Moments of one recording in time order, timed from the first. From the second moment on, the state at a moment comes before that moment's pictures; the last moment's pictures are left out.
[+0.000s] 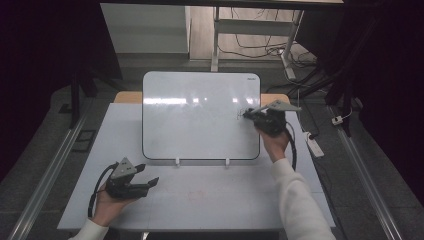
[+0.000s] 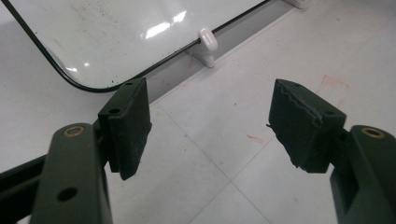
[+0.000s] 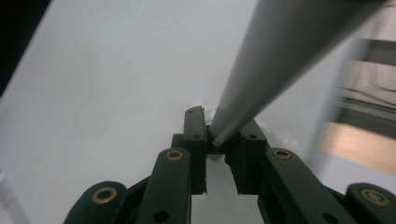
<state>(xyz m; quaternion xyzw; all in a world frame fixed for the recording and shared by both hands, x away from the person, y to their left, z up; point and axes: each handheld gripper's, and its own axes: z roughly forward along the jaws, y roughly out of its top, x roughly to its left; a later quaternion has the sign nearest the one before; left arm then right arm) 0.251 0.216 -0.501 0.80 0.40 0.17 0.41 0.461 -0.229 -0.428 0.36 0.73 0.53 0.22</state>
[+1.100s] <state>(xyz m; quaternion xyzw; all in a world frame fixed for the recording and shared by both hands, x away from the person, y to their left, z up) 0.251 0.218 -0.501 0.80 0.40 0.17 0.41 0.465 -0.207 -0.427 0.34 0.74 0.54 0.22</state>
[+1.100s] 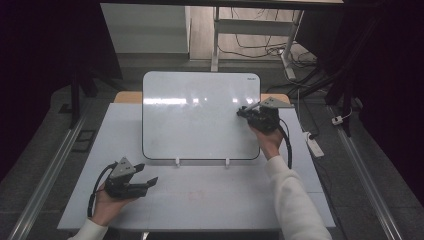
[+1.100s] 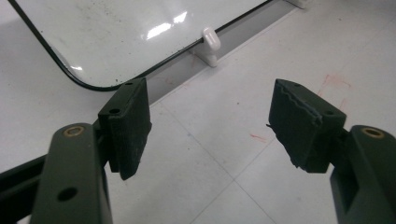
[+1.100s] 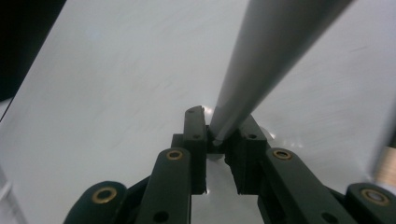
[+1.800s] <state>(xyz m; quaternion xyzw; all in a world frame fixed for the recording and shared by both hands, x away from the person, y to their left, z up) 0.252 0.219 -0.501 0.80 0.40 0.17 0.41 0.452 -0.199 -0.436 0.32 0.77 0.52 0.21</state>
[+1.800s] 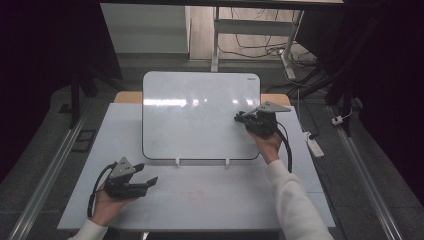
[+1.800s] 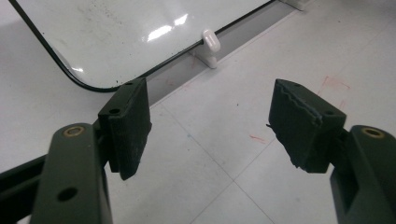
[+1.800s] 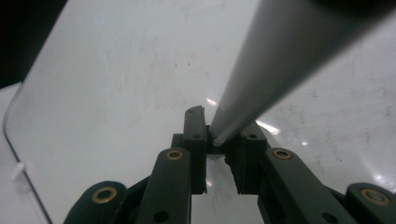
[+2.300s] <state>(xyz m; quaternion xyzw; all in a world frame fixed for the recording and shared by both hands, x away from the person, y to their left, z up) 0.250 0.219 -0.499 0.80 0.40 0.17 0.41 0.458 -0.221 -0.429 0.36 0.74 0.53 0.21</state>
